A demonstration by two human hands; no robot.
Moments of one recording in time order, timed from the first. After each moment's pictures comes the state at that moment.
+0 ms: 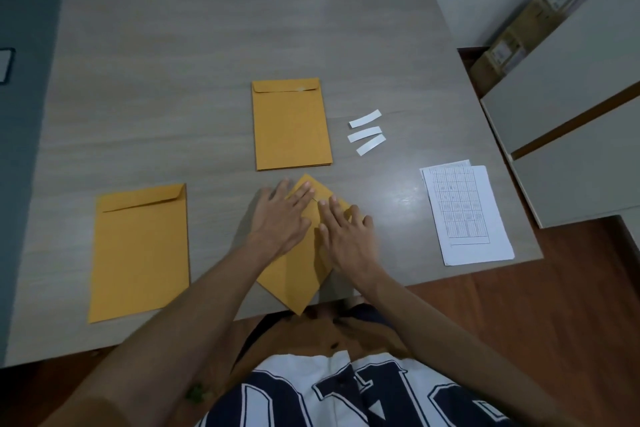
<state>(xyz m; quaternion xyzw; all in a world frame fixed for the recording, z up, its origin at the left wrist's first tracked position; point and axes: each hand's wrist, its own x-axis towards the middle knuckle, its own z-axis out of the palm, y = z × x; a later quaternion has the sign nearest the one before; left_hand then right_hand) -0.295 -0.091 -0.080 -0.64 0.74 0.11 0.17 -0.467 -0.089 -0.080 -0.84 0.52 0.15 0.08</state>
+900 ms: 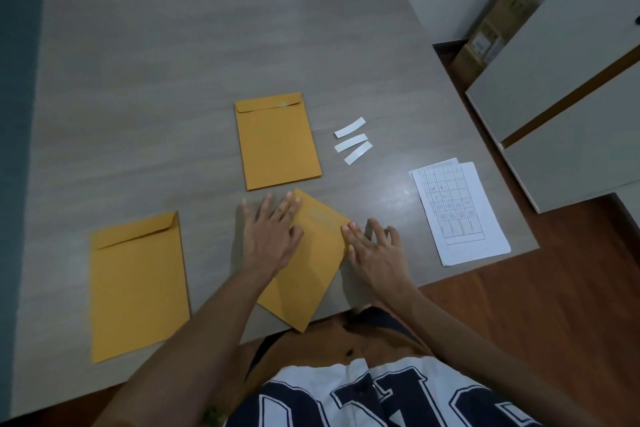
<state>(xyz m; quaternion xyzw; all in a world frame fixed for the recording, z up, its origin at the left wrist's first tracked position) -0.294 -0.088 -0.088 -0.70 0.69 0.12 0.14 -0.522 -0.084 -0.066 -0.85 0.52 0.12 0.02</state>
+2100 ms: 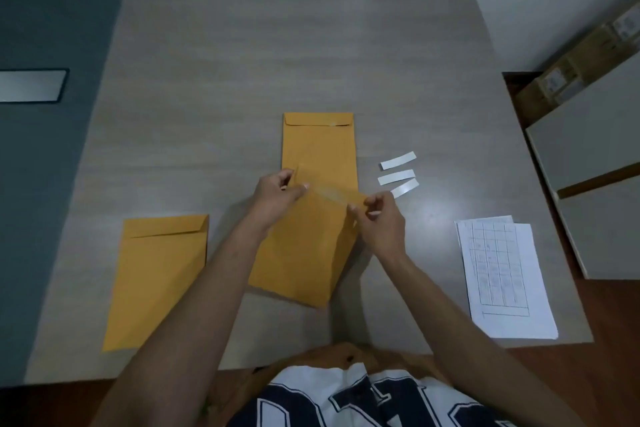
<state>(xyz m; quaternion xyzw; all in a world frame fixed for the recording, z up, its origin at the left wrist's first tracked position) -0.231 -0.171 -0.031 -0.72 0.28 0.50 -0.40 -0.437 -0.205 -0.055 -0.59 0.67 -0.21 0.41</state>
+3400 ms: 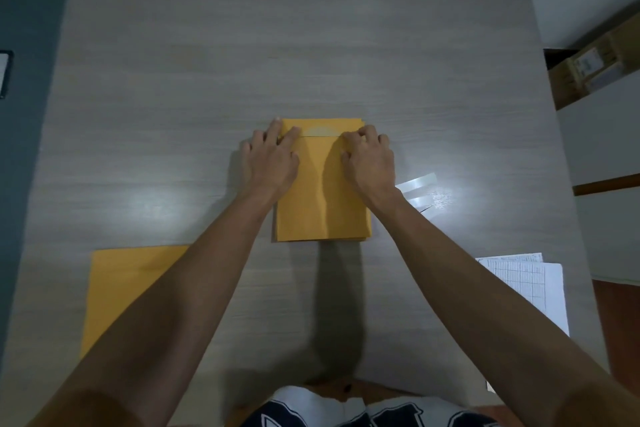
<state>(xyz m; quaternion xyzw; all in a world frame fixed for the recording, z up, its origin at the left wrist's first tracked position) -0.179 -0.296 -0.089 -0.82 0.55 0.15 -0.01 -0.344 -0.367 -0.078 -0.81 0.56 0.00 0.16</state>
